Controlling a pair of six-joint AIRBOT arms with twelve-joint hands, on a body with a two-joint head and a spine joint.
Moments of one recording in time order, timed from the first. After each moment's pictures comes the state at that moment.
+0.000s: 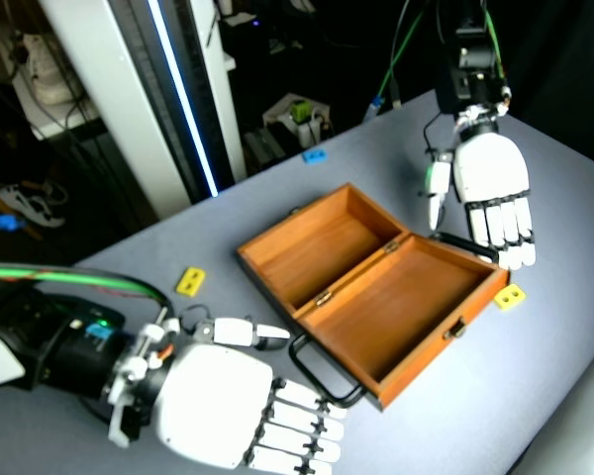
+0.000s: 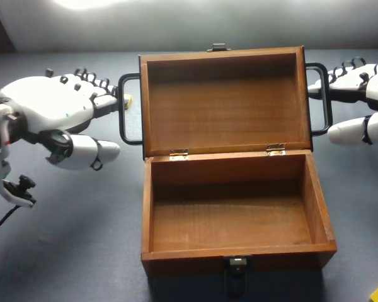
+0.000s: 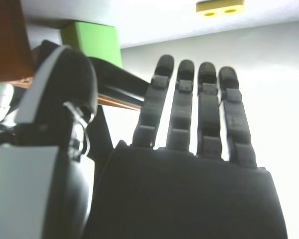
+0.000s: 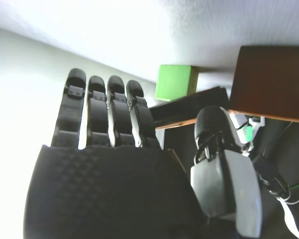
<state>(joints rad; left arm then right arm) 0.72 -0.99 1.19 -0.15 -0.32 1.15 -0.81 -1.06 1.46 -0.48 0.51 -0.23</state>
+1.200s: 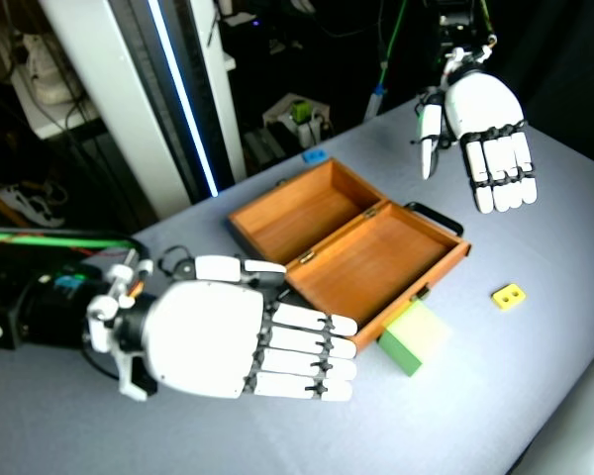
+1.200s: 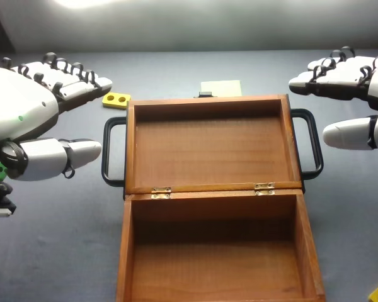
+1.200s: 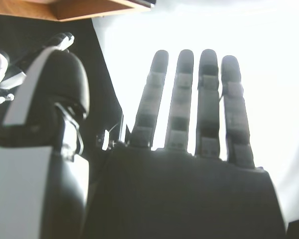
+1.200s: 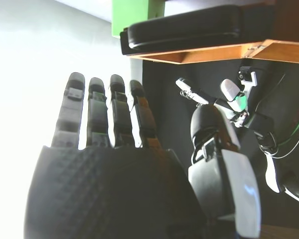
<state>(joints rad) 0.89 -0.81 1.00 -0.14 -0.68 1.08 -0.84 -0.99 1.33 -0.44 0.71 -0.22</state>
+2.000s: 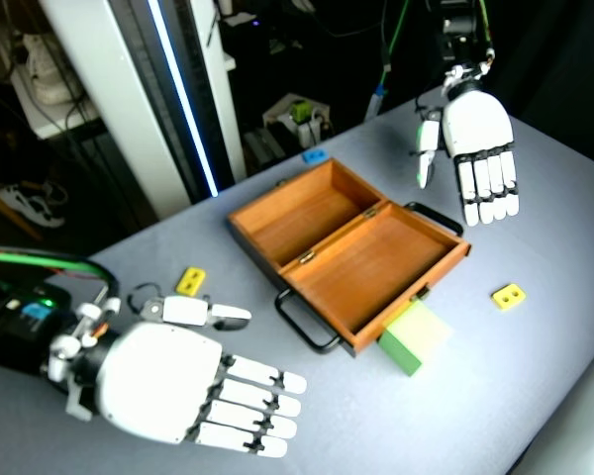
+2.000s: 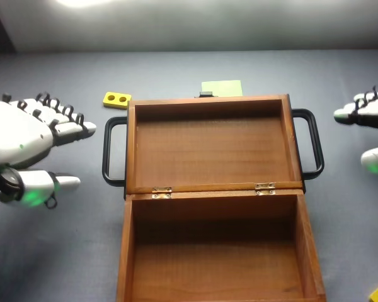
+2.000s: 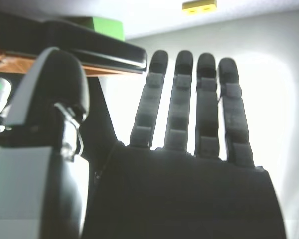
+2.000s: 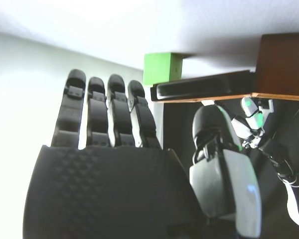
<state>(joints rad) 0.90 -0.84 1.04 -0.18 -0.46 1.15 -1.00 -0.95 1.34 -0.32 0.62 -0.28</state>
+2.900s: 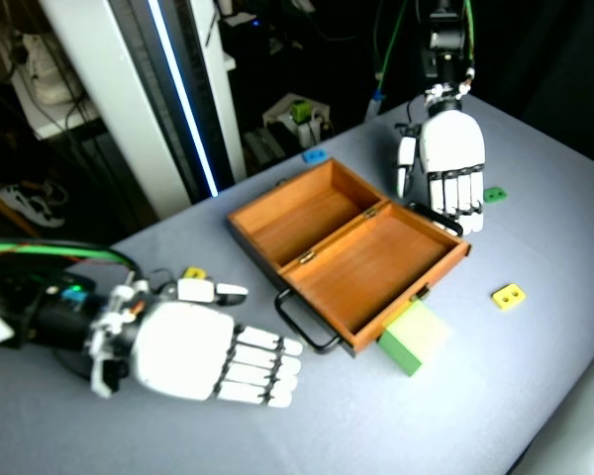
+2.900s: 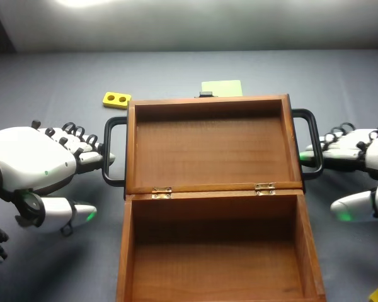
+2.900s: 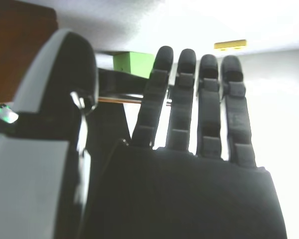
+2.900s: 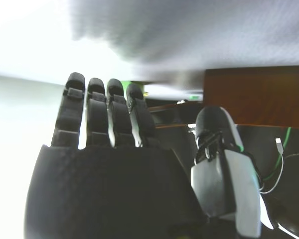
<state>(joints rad) 0.90 -0.89 1.03 -0.12 -0.40 1.15 -0.98 -1.02 1.30 -0.50 0.60 -0.26</state>
